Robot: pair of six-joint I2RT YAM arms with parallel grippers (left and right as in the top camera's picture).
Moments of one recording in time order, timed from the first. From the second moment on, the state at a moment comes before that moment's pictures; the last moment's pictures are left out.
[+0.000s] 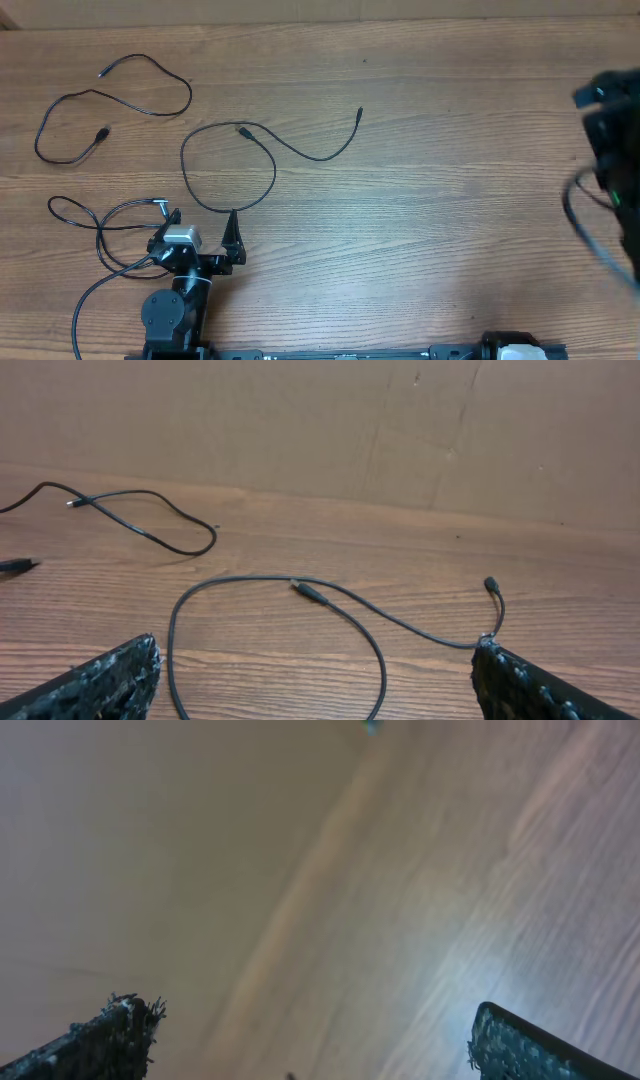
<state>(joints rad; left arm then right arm) -0.03 0.01 0.01 -0.08 0.05 -0.16 -0.03 1.13 1.75 -1.23 0.35 1.02</state>
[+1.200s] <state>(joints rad) -0.03 0.02 0.01 -0.07 0.05 -0.16 -0.03 0.32 1.19 -1.11 0.37 1.03</state>
